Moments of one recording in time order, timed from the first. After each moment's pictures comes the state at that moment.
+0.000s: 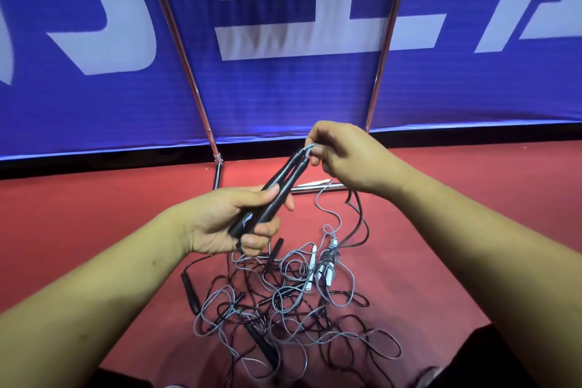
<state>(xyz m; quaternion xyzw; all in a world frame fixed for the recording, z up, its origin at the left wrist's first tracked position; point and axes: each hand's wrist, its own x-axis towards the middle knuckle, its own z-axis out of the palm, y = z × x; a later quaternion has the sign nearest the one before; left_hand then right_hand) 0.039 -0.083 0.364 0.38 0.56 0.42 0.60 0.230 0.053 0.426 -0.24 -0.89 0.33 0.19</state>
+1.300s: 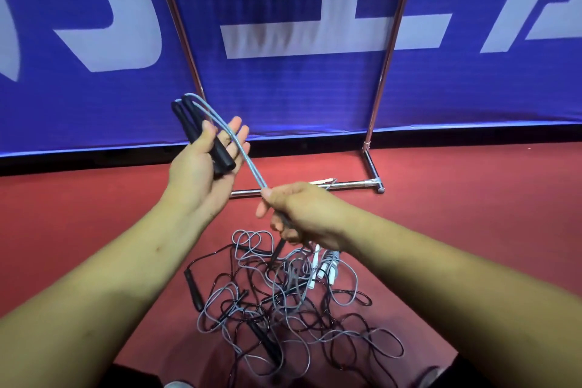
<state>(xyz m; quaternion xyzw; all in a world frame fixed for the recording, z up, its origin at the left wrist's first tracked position) 0.048 -0.074 0.407 0.10 0.41 0.81 0.40 0.191 -0.018 0.383 -0.29 -0.65 0.70 0.04</state>
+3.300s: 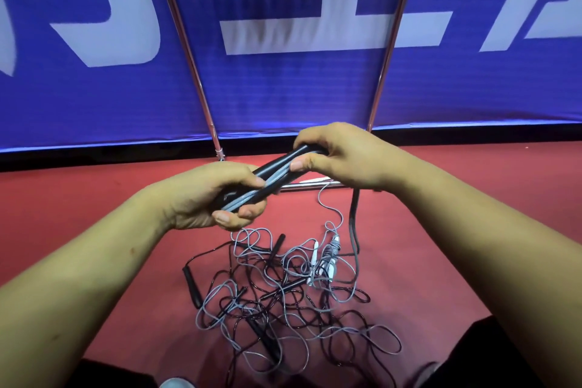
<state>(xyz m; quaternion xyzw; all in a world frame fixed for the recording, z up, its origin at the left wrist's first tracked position) 0.024 -0.094 0.398 0.40 0.61 0.39 0.56 0.225 0.036 0.445 -0.17 -0.93 0.30 0.10</state>
